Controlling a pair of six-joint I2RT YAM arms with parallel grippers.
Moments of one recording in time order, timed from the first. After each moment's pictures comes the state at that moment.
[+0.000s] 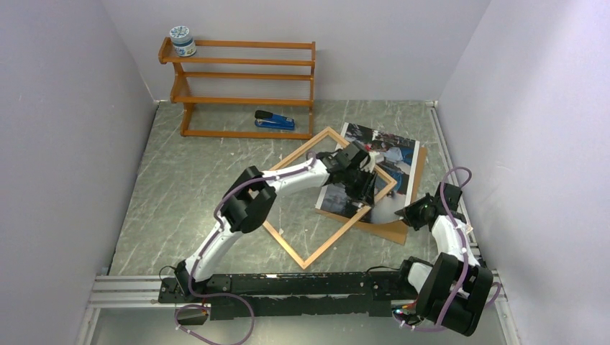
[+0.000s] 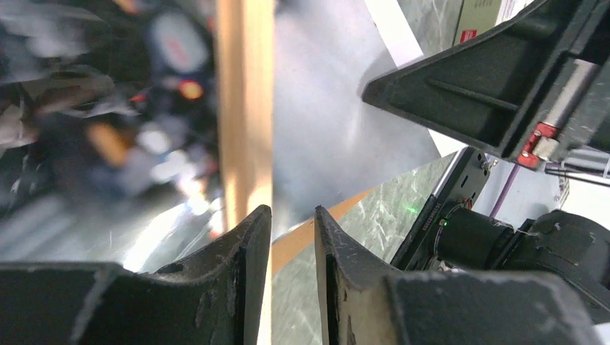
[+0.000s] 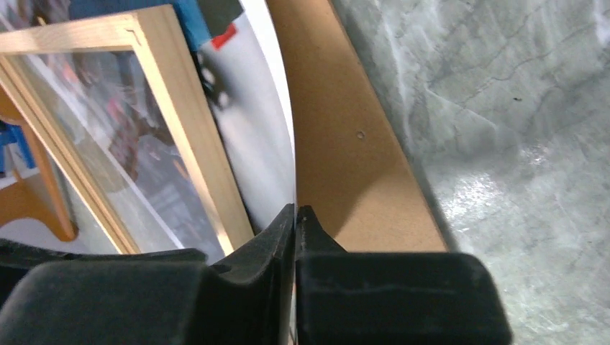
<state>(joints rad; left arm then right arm) -0.97 2.37 1.97 -0.42 0.46 -0.52 -0.41 1.04 0.42 -0.42 -0.32 0.76</state>
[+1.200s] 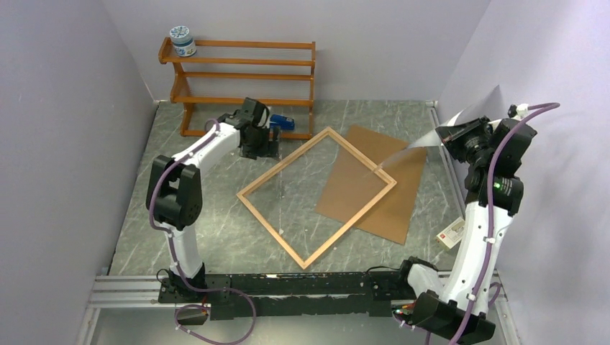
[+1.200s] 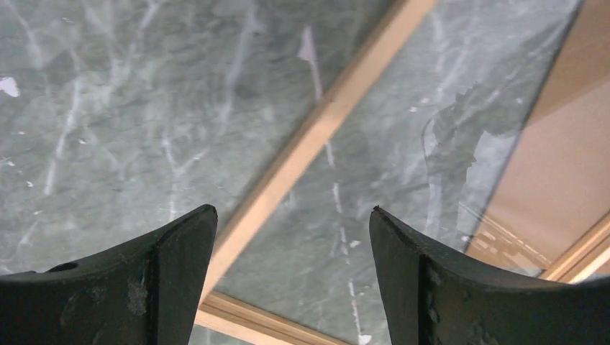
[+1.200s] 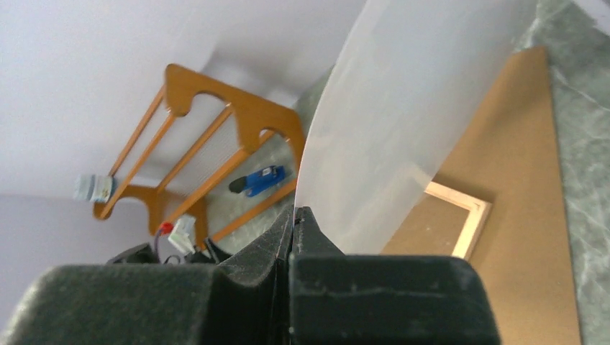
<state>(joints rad) -0.41 1.90 1.58 -0.69 0.07 -0.30 -0.41 0.96 1.32 -0.70 -0.34 0.73</state>
